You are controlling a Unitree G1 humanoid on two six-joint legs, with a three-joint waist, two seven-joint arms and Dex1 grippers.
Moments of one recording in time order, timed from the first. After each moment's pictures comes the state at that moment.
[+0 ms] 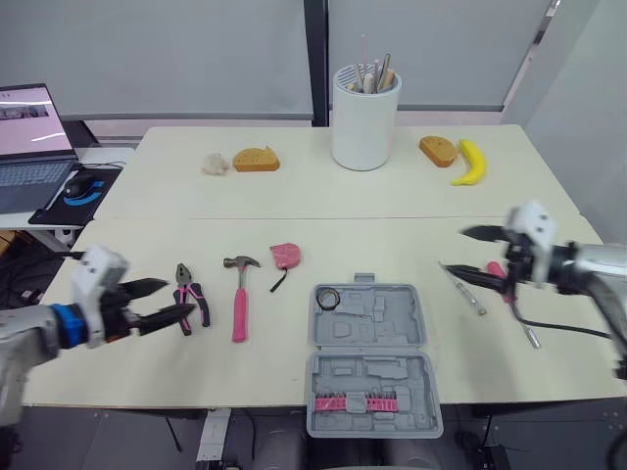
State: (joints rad) left arm 0.04 0.89 0.39 -0.19 -0.52 0.68 -1.04; right arm -0.42 -0.75 -0.03 -0.16 0.36 0.45 1.08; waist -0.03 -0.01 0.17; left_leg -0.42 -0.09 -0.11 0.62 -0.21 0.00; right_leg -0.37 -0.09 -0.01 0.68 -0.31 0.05
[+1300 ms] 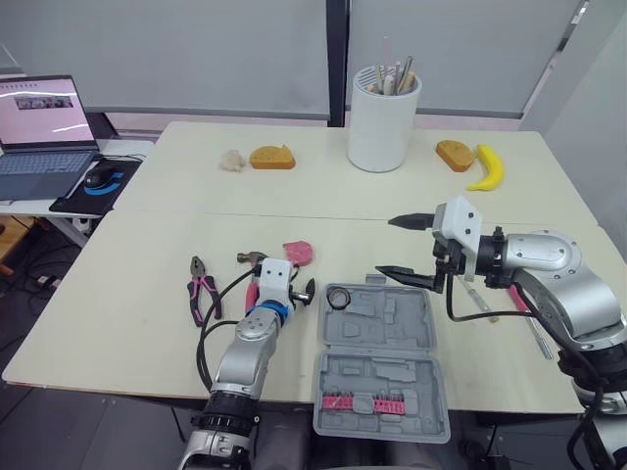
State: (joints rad) left arm -0.26 0.06 -0.04 0.21 -0.05 0.36 -0.13; right arm -0.48 -0.70 0.11 -0.30 0.32 0.46 0.97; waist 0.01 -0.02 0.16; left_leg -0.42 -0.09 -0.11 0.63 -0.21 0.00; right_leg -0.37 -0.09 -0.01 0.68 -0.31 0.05
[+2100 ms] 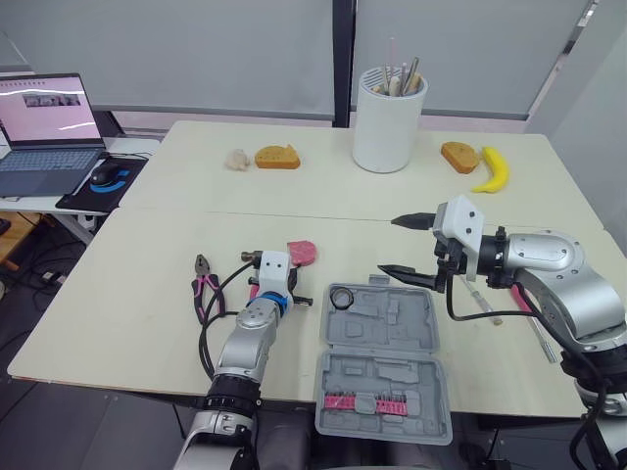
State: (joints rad) left arm -0.33 0.06 -0.01 0.31 -0.05 0.32 -0.15; right arm -0.47 -0.71 0.10 -0.32 0.32 0.49 0.96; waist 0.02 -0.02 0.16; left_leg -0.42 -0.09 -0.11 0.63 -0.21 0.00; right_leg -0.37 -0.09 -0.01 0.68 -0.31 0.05
